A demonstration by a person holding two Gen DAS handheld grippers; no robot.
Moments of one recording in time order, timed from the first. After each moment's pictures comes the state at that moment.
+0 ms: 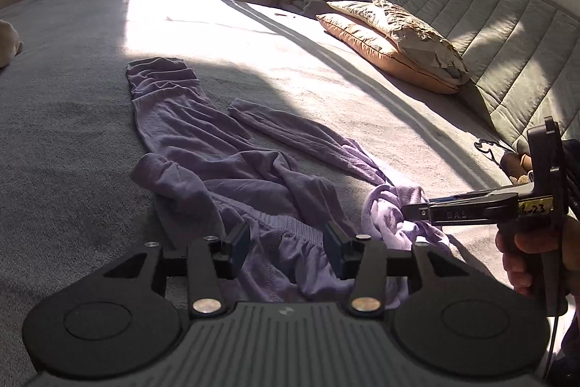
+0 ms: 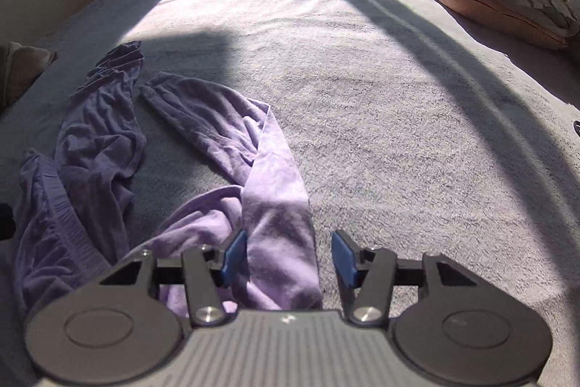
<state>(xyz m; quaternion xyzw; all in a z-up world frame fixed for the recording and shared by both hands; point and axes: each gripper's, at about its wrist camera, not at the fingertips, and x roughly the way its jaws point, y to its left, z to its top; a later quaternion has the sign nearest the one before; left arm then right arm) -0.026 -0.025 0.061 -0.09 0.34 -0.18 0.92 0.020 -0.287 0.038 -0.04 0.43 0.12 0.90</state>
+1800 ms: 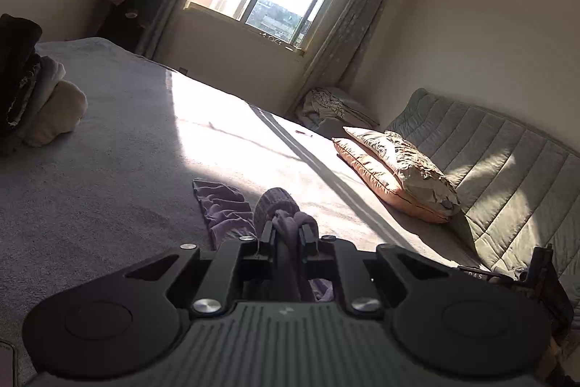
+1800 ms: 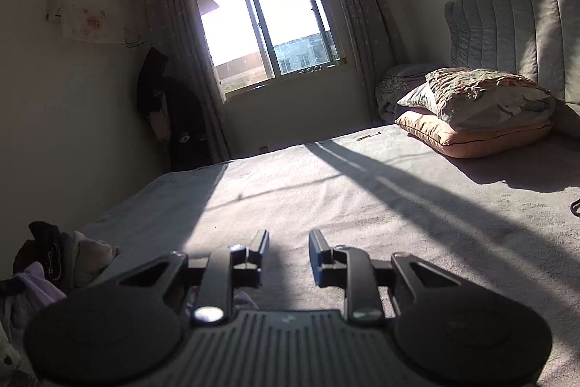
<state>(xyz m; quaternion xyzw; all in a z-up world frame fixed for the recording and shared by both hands) -0.073 0.102 0.154 -0.20 0.18 -0.13 0.95 0.007 -0.304 0.114 0.13 0.23 0.12 0.96</state>
